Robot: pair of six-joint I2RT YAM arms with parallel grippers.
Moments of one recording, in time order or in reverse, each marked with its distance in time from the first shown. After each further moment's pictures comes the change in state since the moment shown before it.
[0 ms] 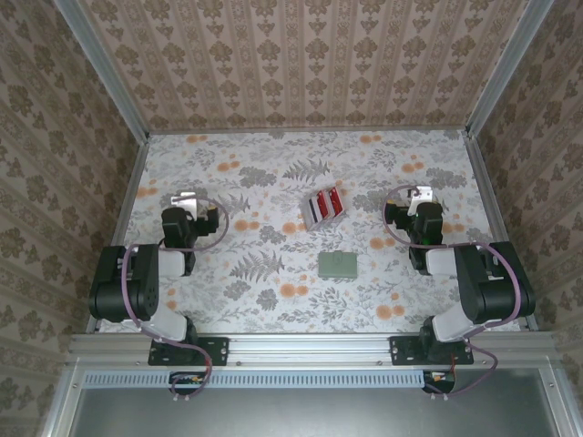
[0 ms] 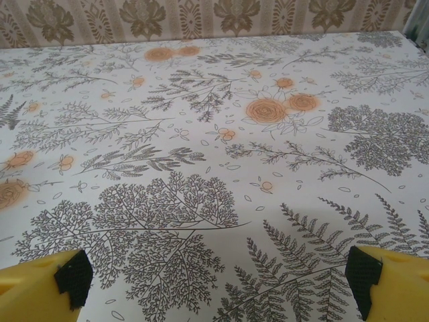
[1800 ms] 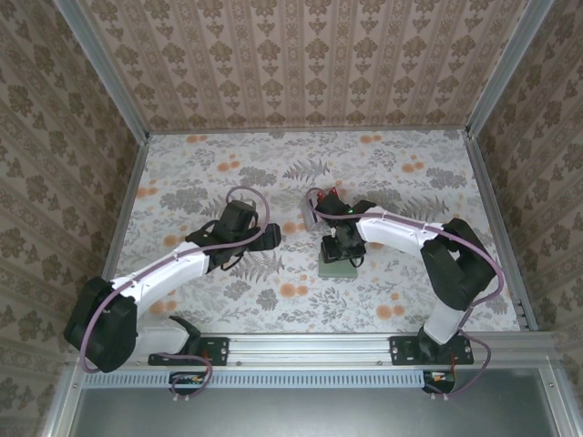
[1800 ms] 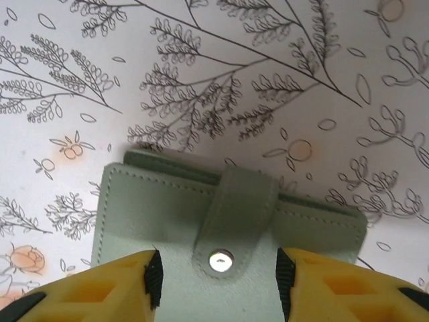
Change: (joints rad) left arm -0.630 -0.284 0.334 -1.071 -0.052 -0.638; right arm 0.645 0.210 0.727 -1.547 -0.079 0.458
